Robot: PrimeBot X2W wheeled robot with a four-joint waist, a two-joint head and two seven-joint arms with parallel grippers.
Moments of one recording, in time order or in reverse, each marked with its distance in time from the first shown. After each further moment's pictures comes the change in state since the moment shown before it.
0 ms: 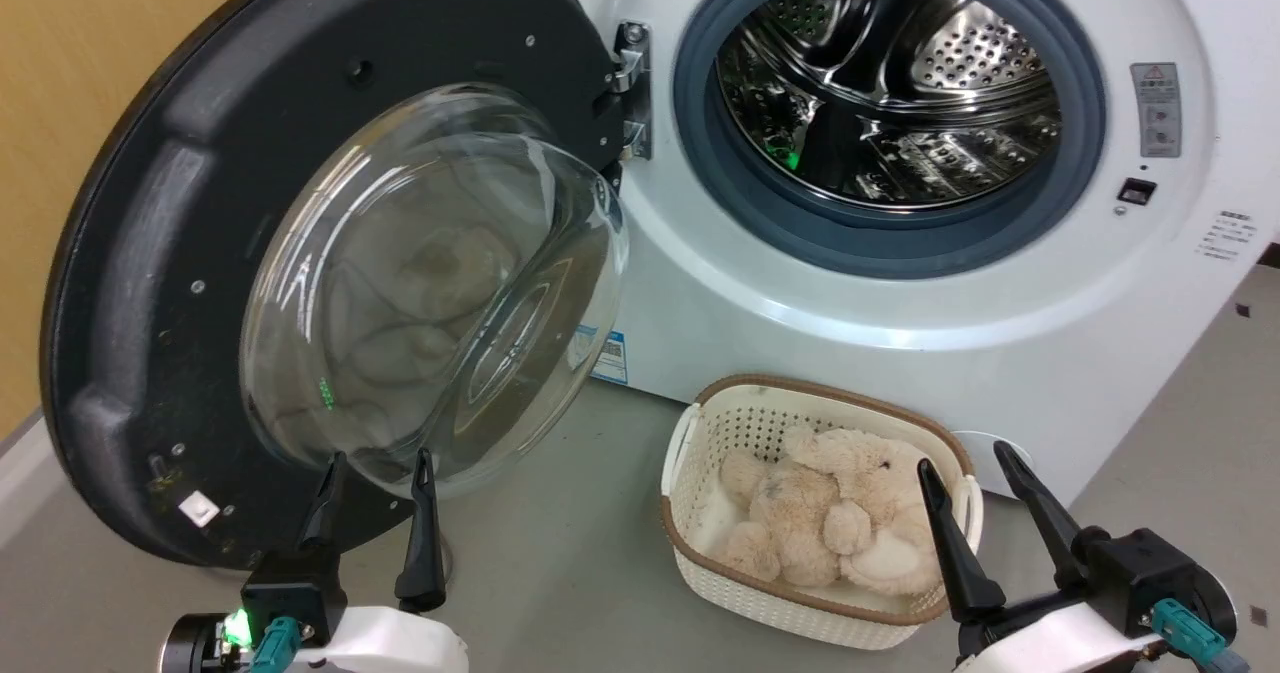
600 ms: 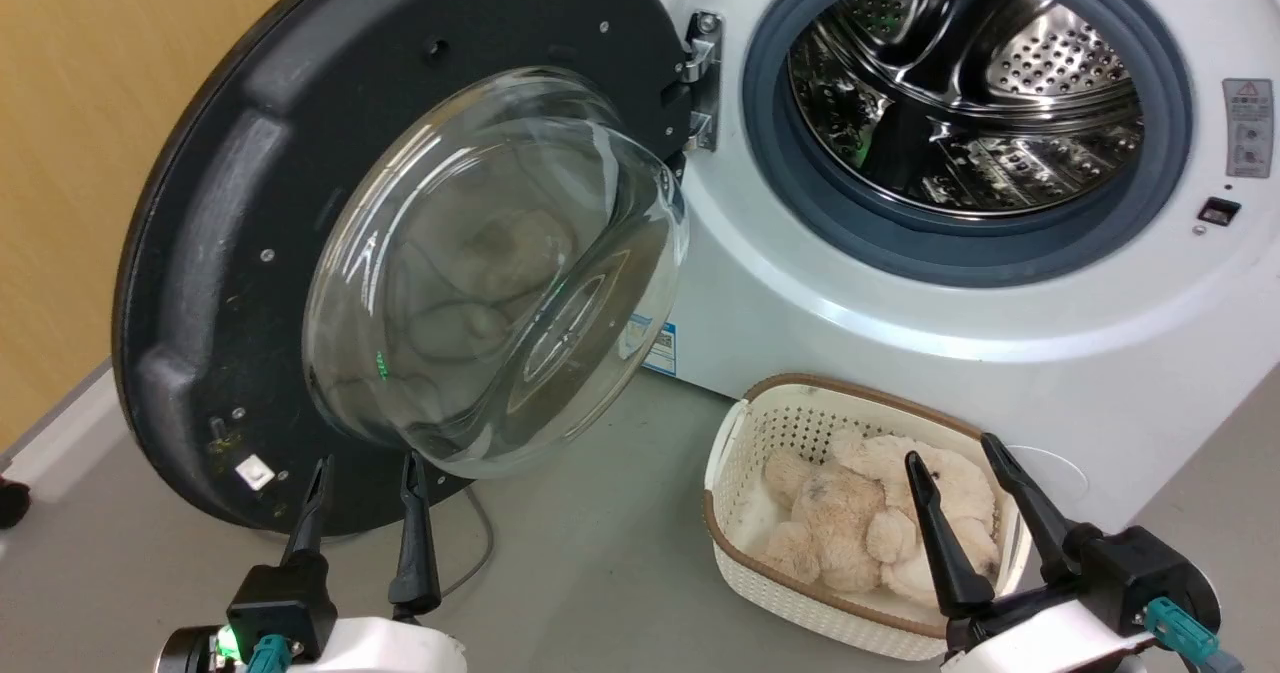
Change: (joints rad) left arm 0.020 0.000 -0.007 -0.023 -0.029 0.033 -0.036; right arm -0.020 -0.014 0.043 0.018 0.042 0.000 -0.035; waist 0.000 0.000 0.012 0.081
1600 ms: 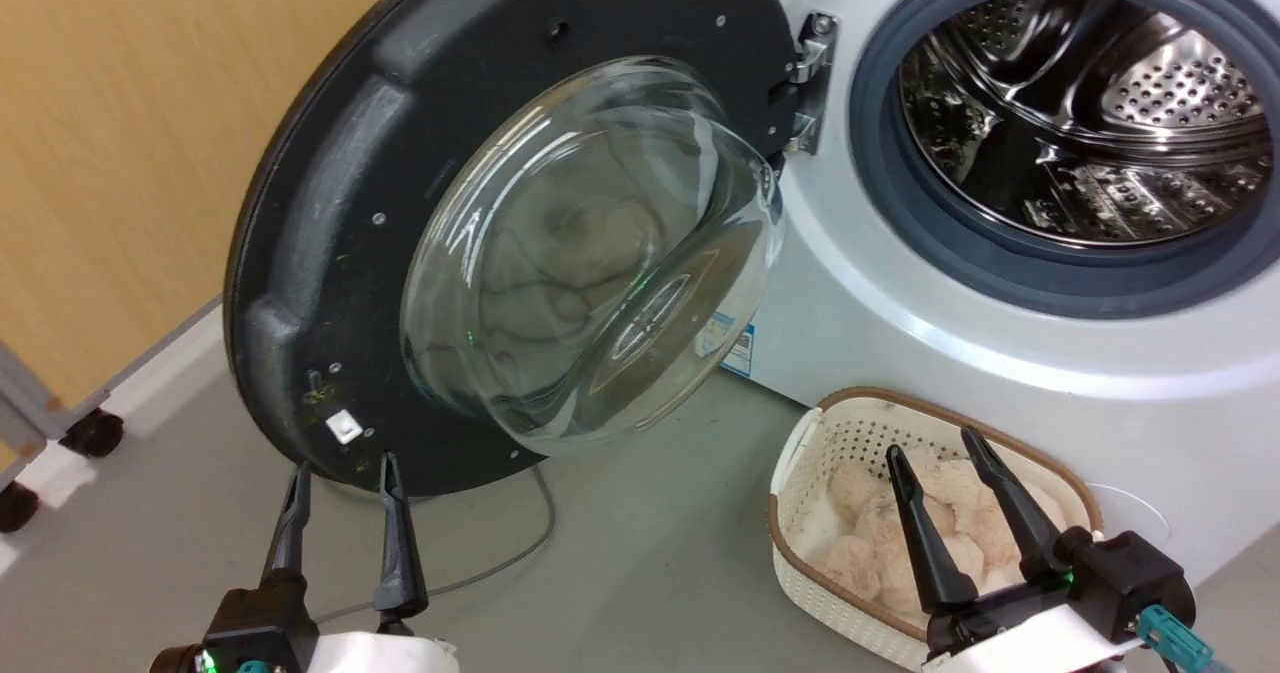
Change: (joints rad) left arm 0.023 0.000 -0.004 -0.026 -0.037 0.044 -0.062; right arm -0.012 -0.008 0.052 0.011 0.052 0.000 -0.062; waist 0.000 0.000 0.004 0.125
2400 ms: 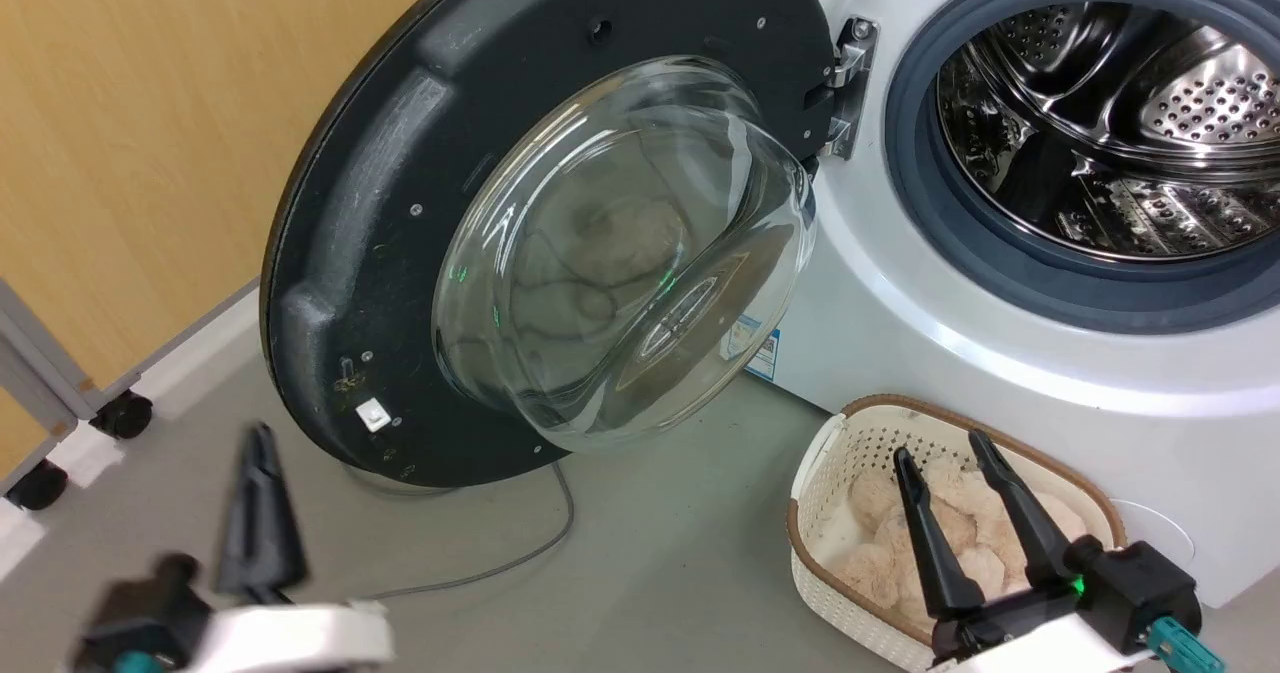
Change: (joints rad) left arm -0.014 0.000 0.090 -0.041 -0.106 -0.030 -0.025; right arm 0.009 -0.006 0.007 -0.008 0.016 0.000 -0.025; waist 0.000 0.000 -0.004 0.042
